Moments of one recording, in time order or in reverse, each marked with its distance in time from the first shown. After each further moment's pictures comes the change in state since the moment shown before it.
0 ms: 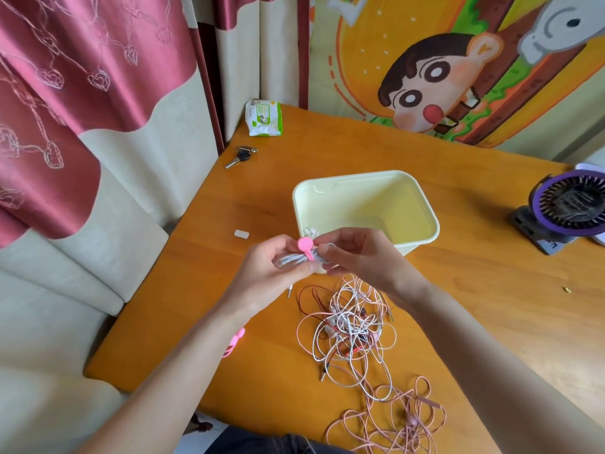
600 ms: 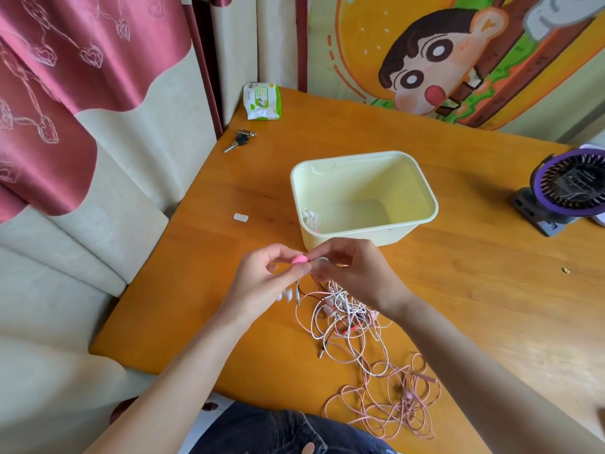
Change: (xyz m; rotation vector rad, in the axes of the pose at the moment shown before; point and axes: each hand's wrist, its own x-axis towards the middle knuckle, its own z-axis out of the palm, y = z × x) left_hand -0.027 -0.026 0.012 0.001 0.101 -0.119; right_hand -0.022 0.035 0.017 -0.202 0.044 -0.142
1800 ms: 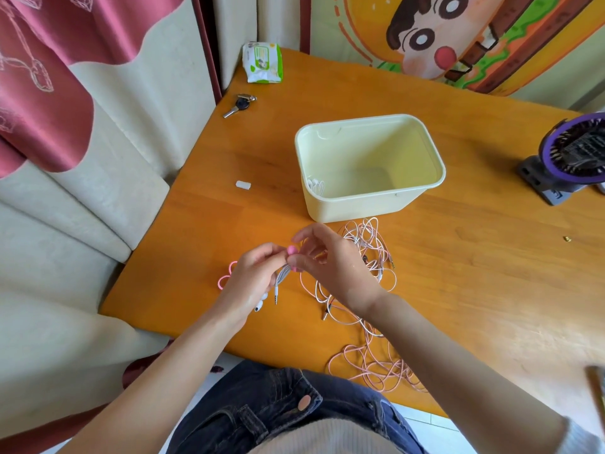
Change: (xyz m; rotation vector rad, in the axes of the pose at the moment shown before) left_hand -0.036 -0.017 -0.008 -0.067 -0.027 -0.274; right_hand -0.018 0.018 0.050 -0.092 0.041 -0.057
